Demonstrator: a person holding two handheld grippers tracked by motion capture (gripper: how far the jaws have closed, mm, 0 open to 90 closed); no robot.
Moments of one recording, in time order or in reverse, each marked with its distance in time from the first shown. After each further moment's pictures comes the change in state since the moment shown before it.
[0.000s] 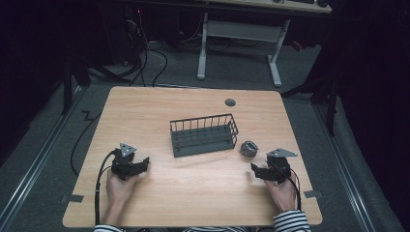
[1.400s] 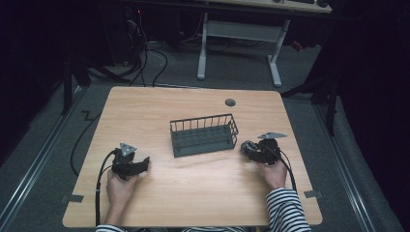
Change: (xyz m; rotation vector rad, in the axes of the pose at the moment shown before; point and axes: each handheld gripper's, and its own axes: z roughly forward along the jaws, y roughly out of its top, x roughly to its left) left arm 0.000 0.001 0.001 0.003 0.007 -0.010; right arm -0.007 0.046 0.037 0.016 0.070 0.017
